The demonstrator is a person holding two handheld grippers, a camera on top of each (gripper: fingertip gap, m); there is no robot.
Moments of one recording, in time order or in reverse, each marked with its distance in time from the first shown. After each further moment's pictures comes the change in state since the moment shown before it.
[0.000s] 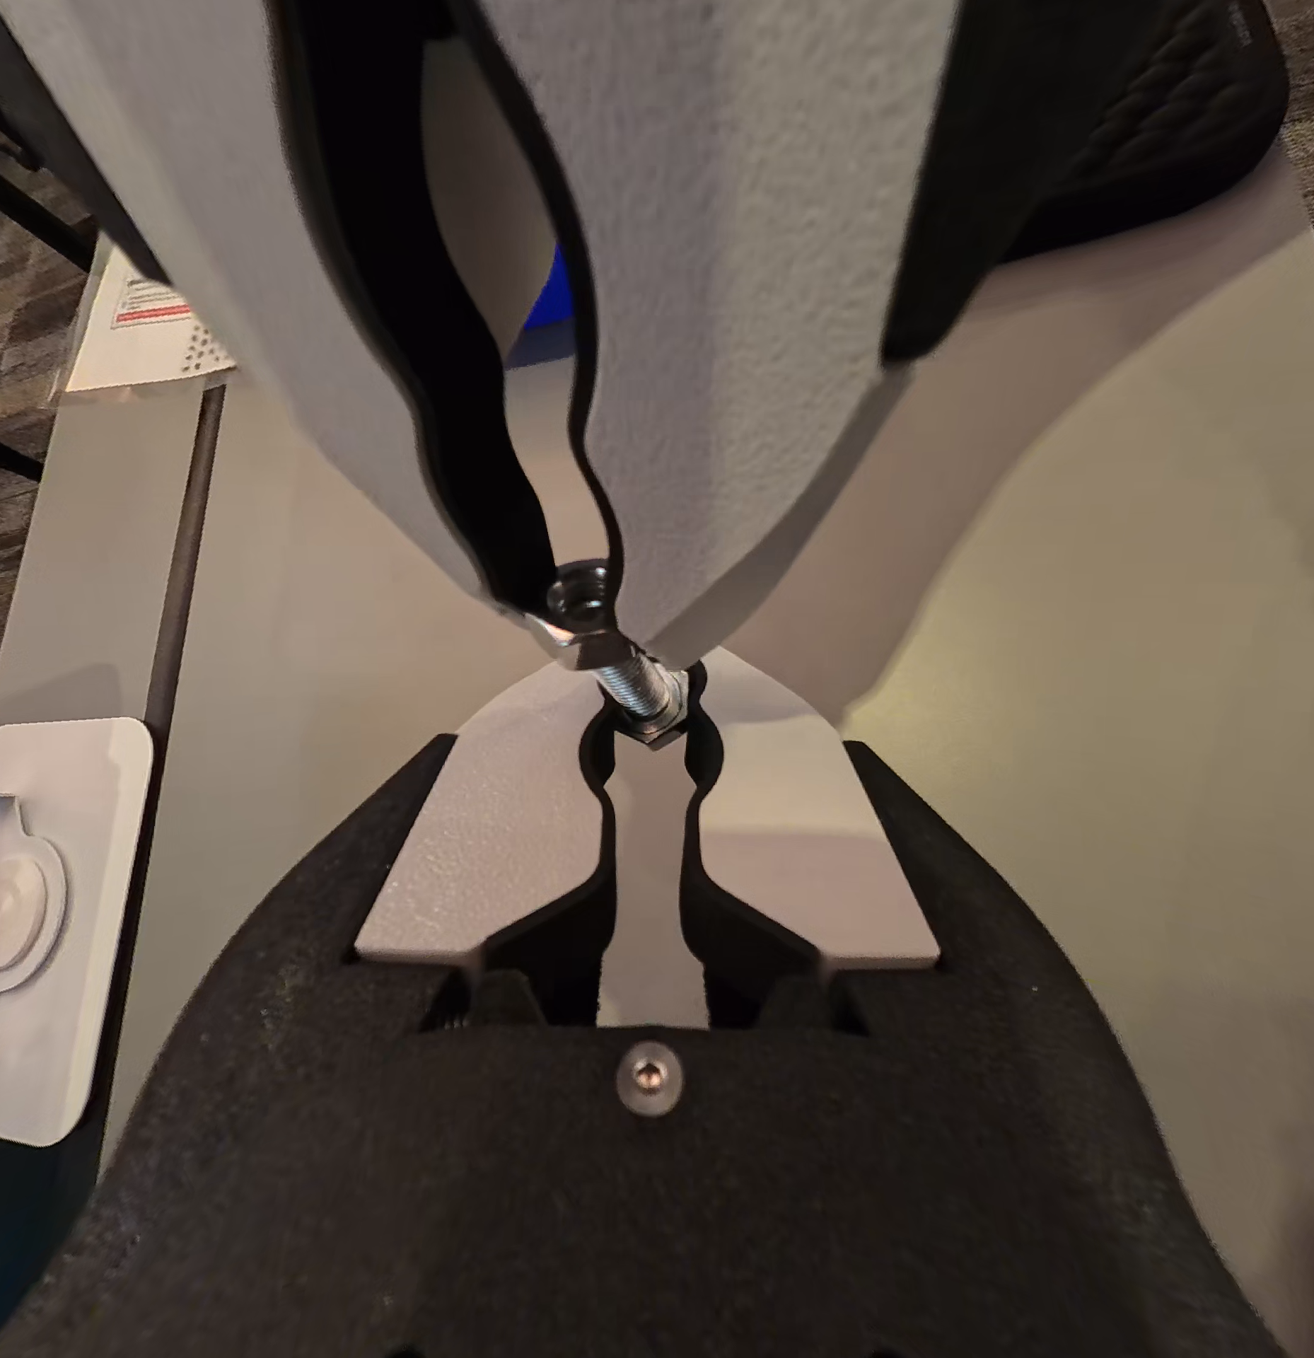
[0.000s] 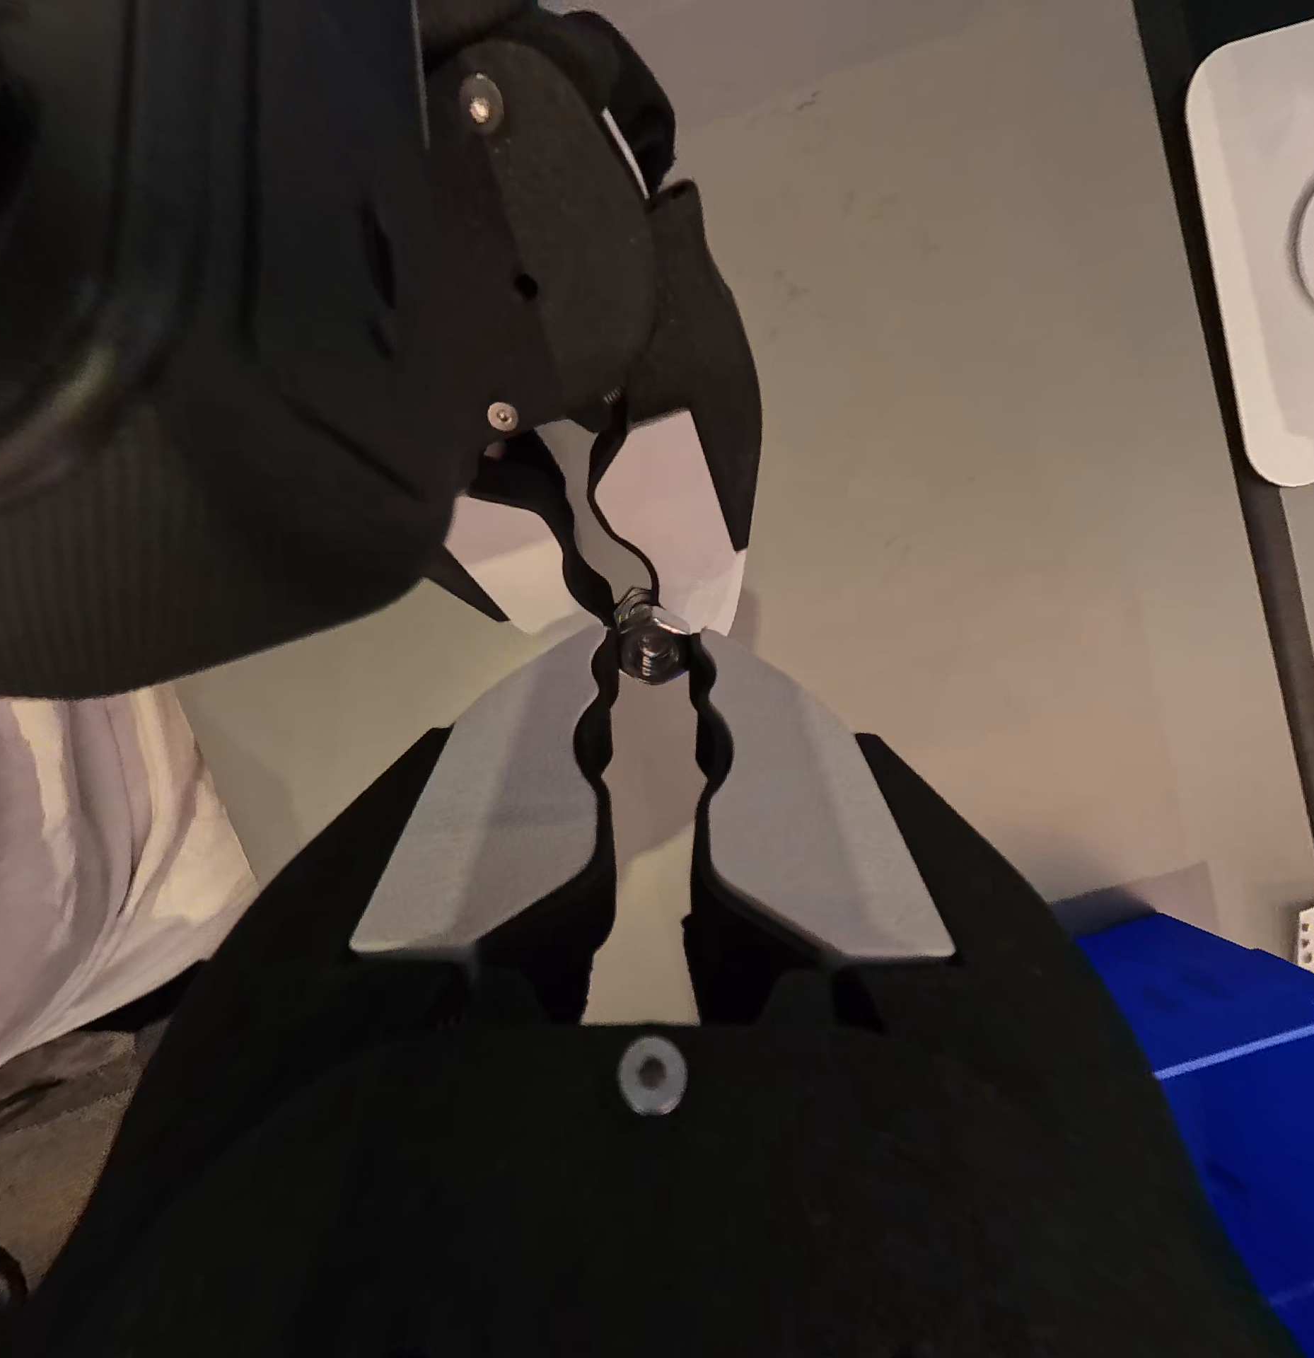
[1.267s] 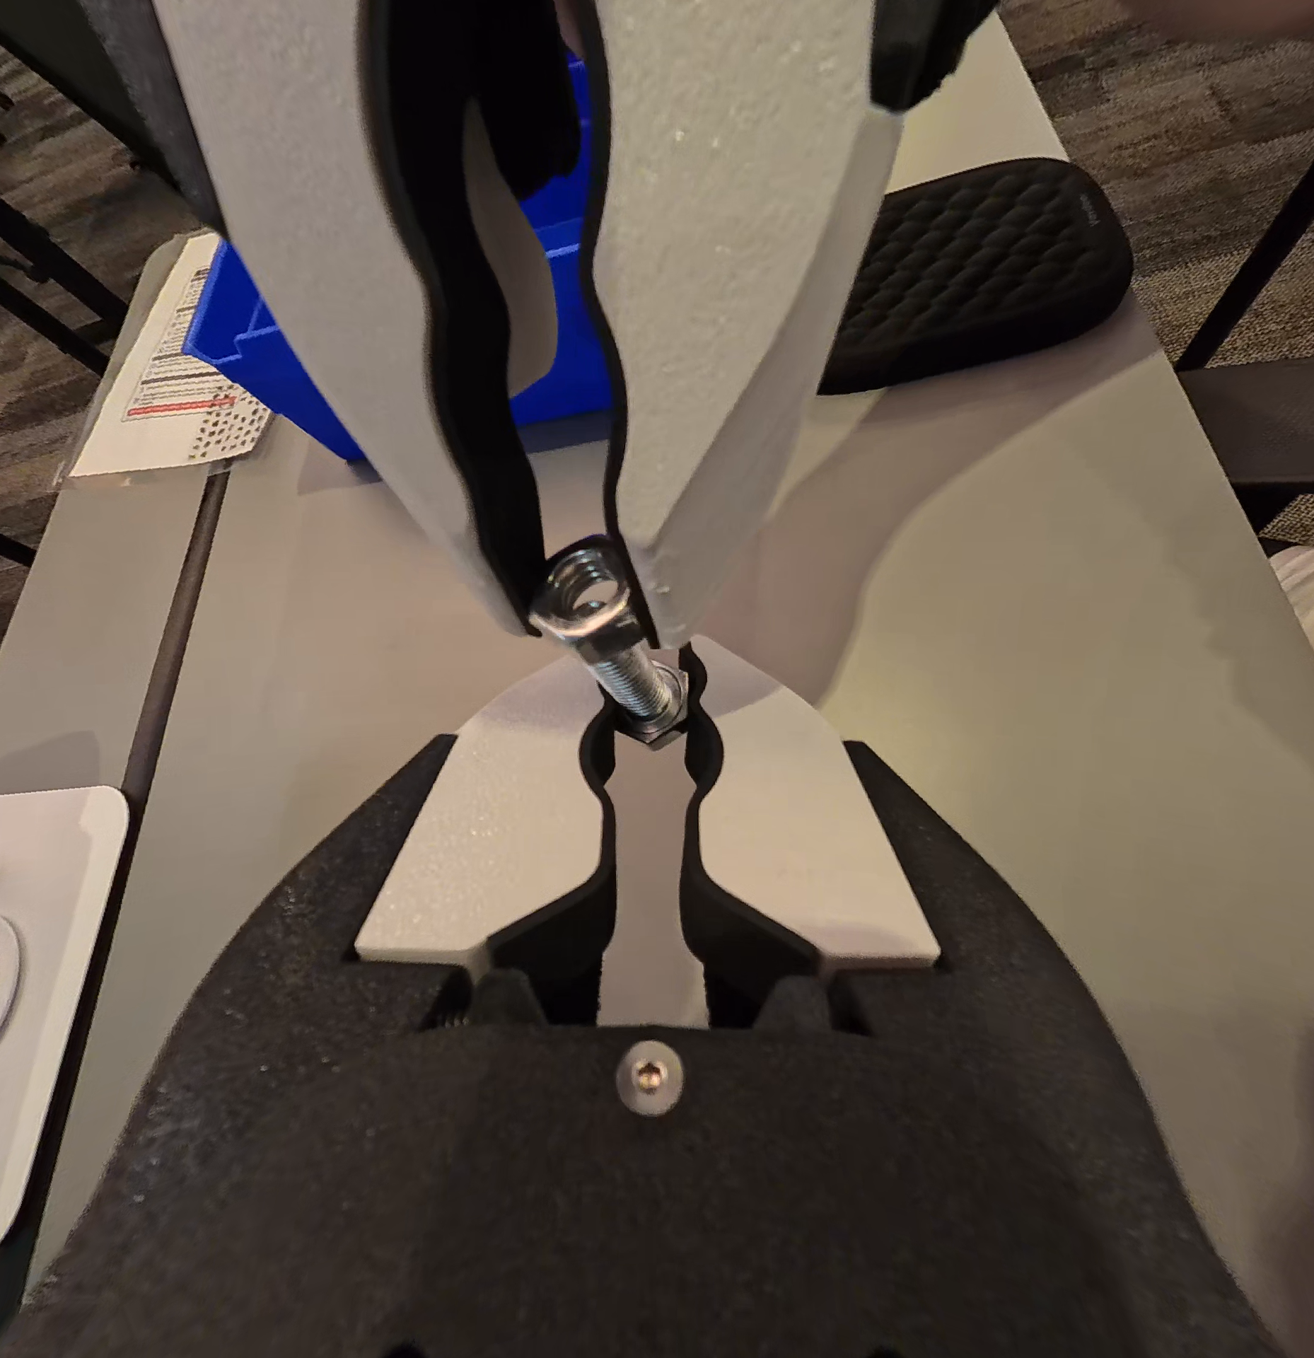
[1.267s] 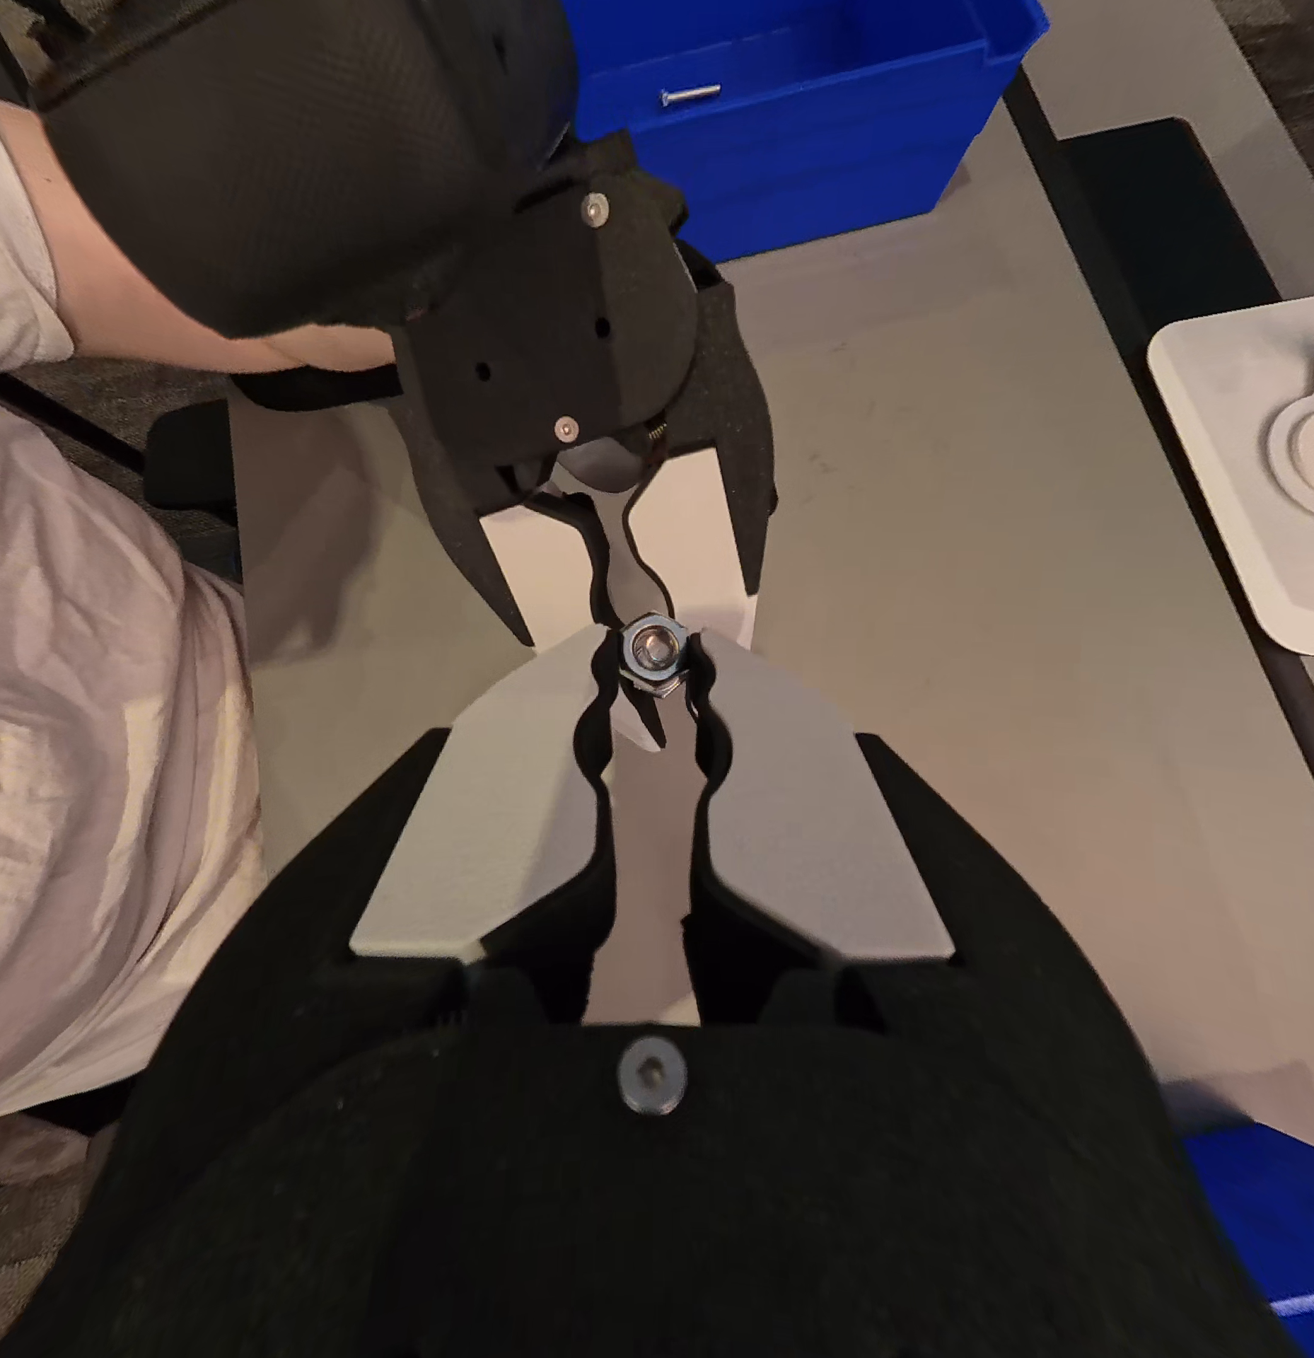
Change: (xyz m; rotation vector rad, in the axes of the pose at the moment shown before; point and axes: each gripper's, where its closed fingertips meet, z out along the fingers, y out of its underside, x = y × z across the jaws) left arm 0.004 -0.019 -0.013 0.131 0.047 -0.013; right arm -0.008 -0.018 -0.022 0.293 -0.115 -0.035
